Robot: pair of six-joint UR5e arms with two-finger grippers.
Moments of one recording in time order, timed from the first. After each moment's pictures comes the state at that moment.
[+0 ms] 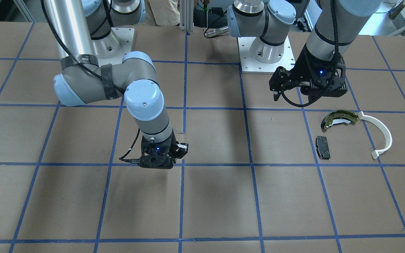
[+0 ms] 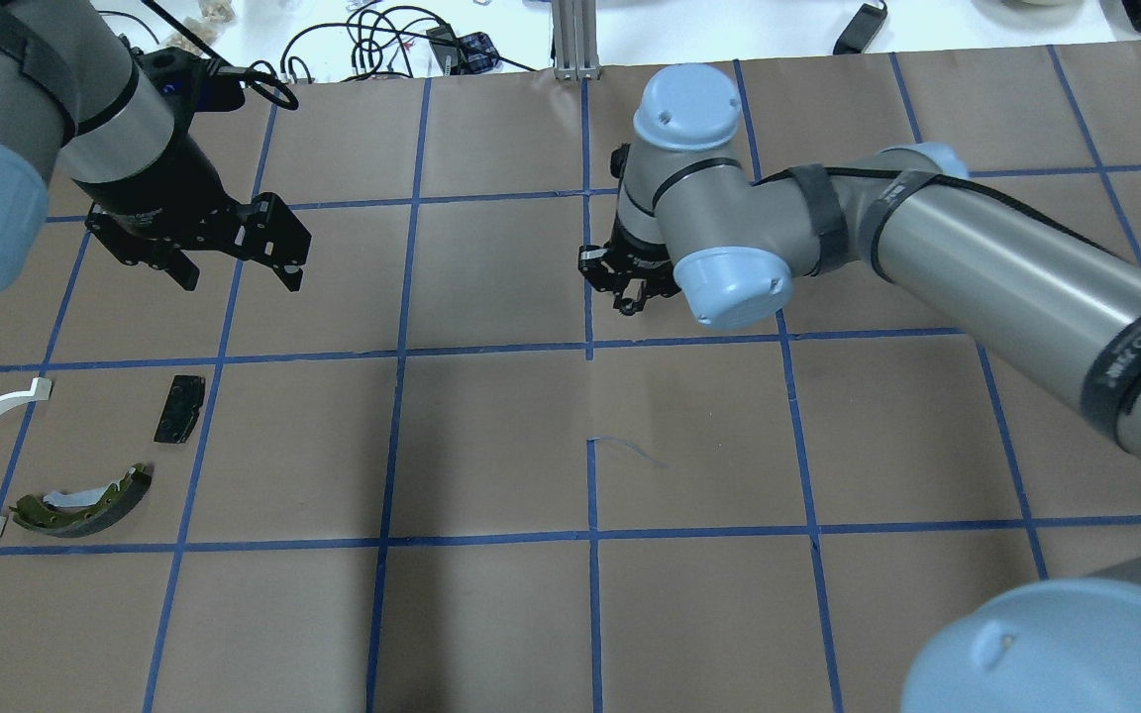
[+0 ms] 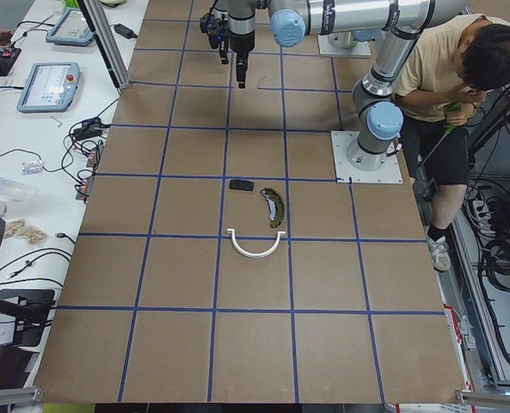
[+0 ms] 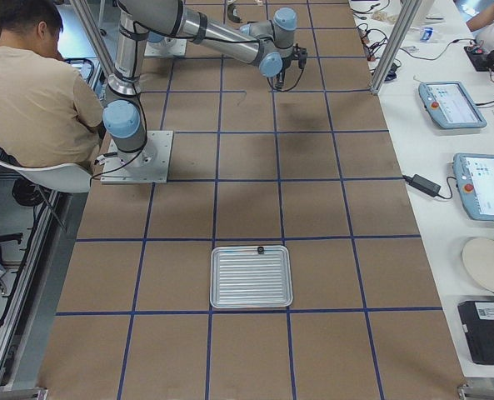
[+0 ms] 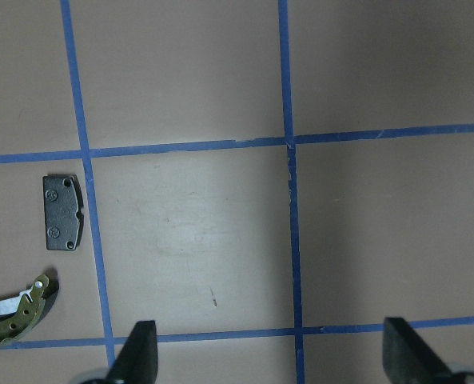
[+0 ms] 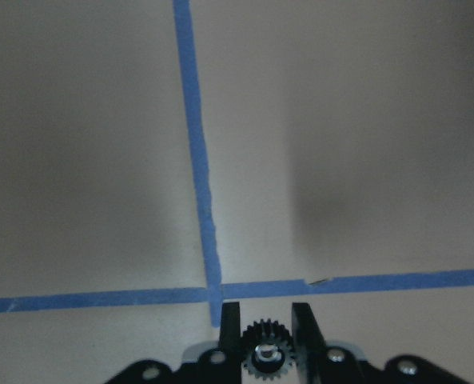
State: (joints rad) left arm -1.49 -1.54 -1.69 -1.48 1.58 0.14; right arm 1.87 -1.11 1.69 -2.23 -1.47 0.42
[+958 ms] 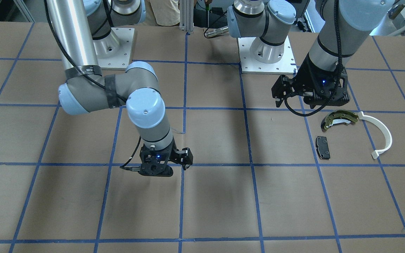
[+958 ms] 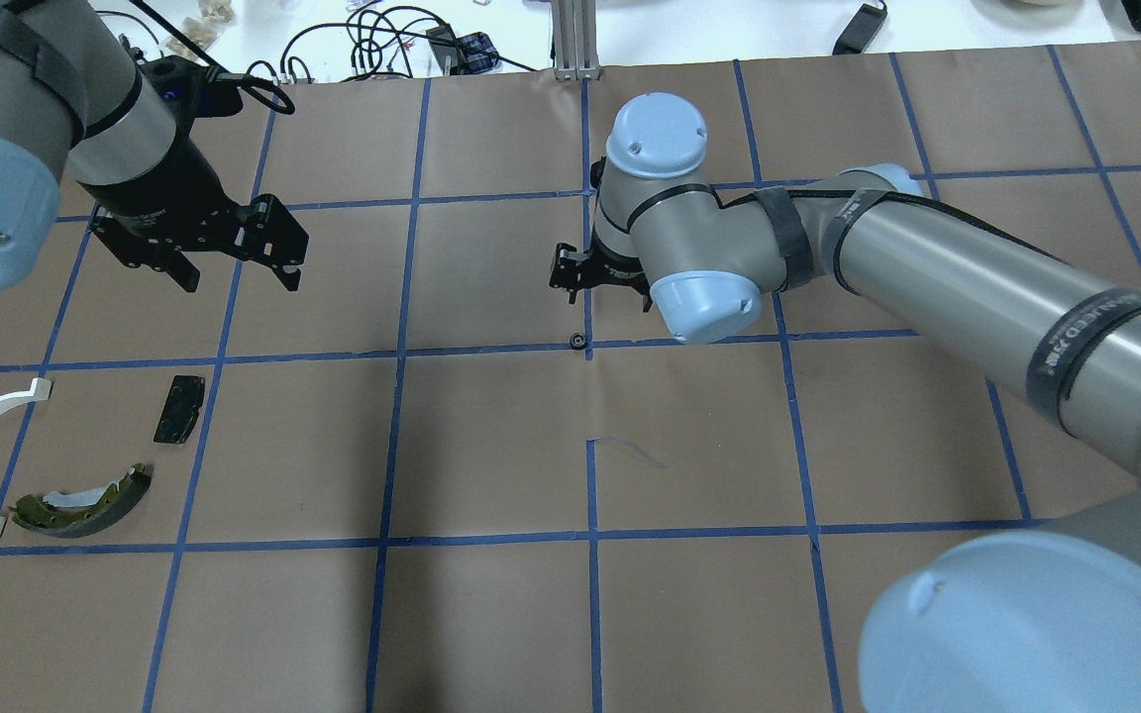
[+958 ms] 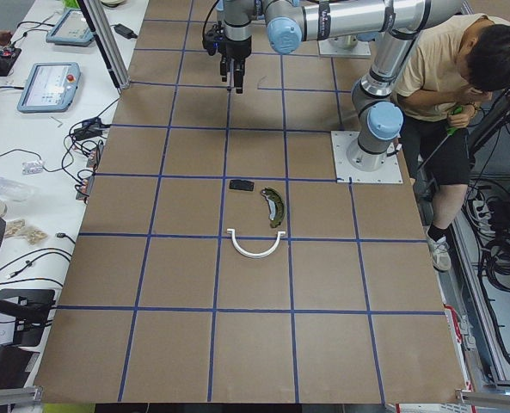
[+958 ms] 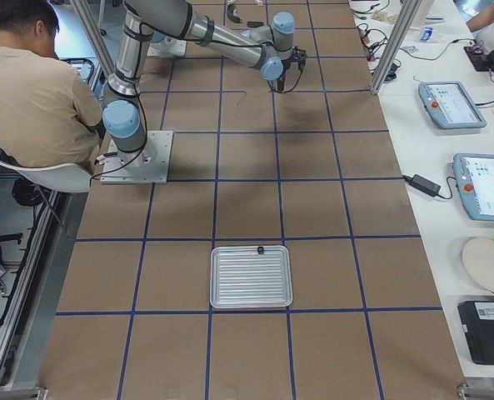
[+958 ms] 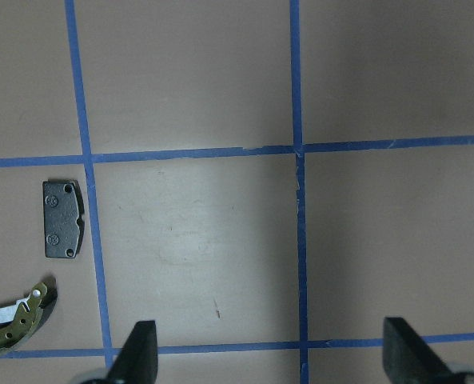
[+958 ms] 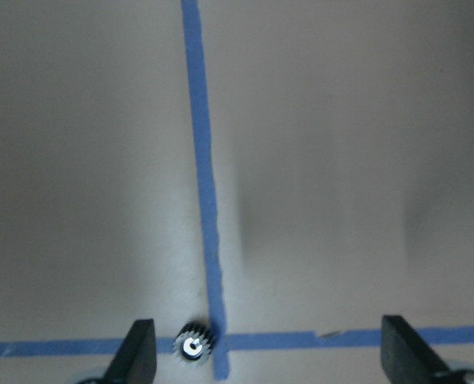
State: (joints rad) left arm -1.47 -1.58 -1.69 -1.47 1.58 0.13; right arm 1.82 -1.09 1.68 -2.29 -1.46 0.32
